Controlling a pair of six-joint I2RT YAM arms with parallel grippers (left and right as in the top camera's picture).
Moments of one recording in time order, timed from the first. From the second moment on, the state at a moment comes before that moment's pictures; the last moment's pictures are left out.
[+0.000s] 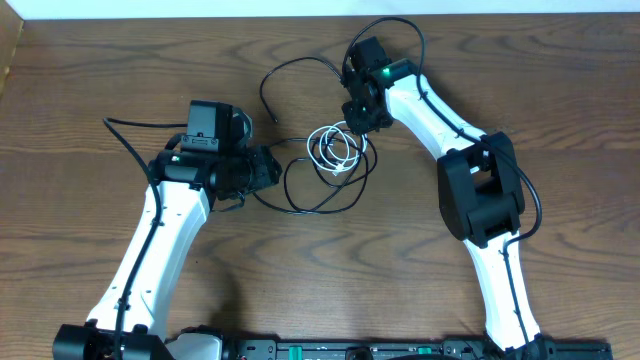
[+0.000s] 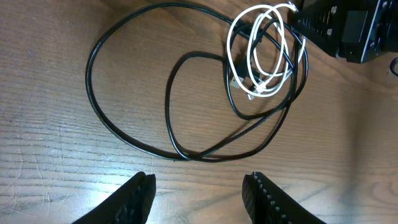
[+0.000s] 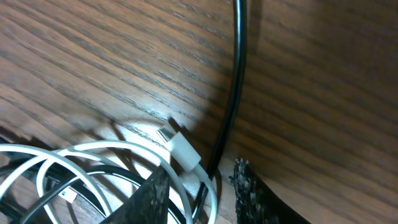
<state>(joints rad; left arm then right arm) -0.13 1.41 1.06 -0.80 0.32 -0.43 0.44 2.43 2.01 -0.87 -0.11 0.06</state>
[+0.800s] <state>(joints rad) -0.13 1.41 1.06 -0.80 0.32 -0.43 0.53 2.42 2.01 -1.04 0.19 0.33</state>
